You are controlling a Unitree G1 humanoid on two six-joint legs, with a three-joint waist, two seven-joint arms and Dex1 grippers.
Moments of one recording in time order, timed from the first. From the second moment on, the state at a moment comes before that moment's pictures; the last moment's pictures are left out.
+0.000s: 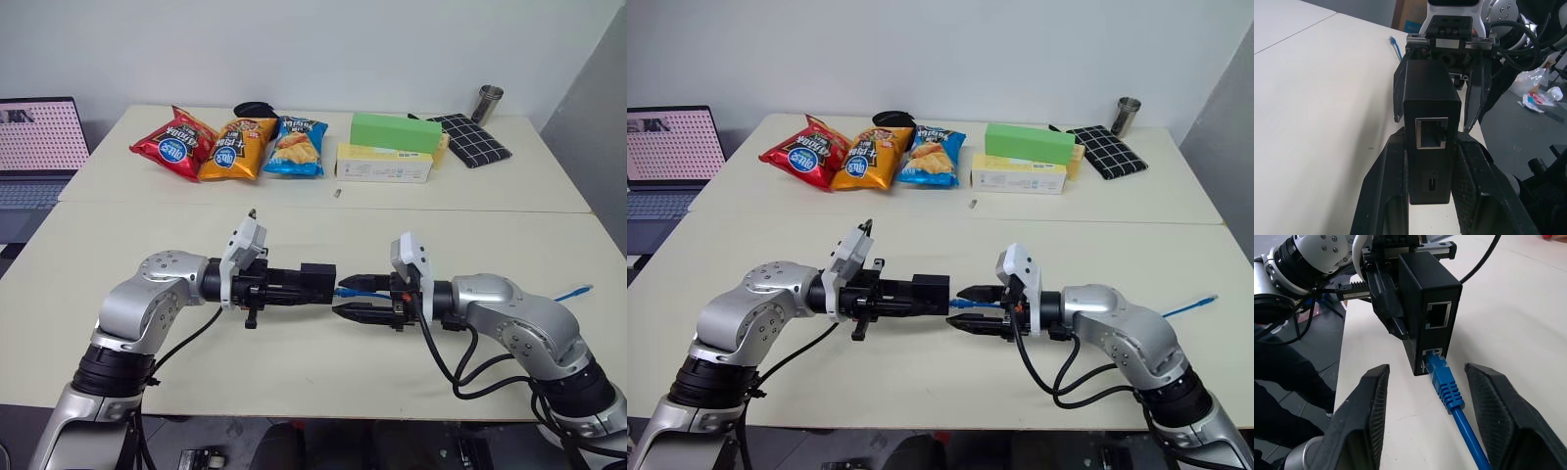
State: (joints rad) left arm -0.44 0.69 -0.07 -0.12 -0.62 0.58 -1.32; right arm -0.43 -0.61 0.27 -0.40 0.73 0.73 0.77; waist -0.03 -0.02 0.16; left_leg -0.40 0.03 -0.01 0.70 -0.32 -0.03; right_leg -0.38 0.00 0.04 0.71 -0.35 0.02
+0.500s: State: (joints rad) left arm -0.44 0.71 -0.09 -0.14 -0.60 0.56 -1.36; right arm -0.45 -0.61 0.26 -0.39 0.72 0.78 0.85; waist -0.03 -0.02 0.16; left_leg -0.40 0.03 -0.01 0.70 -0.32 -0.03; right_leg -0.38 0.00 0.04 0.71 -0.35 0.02
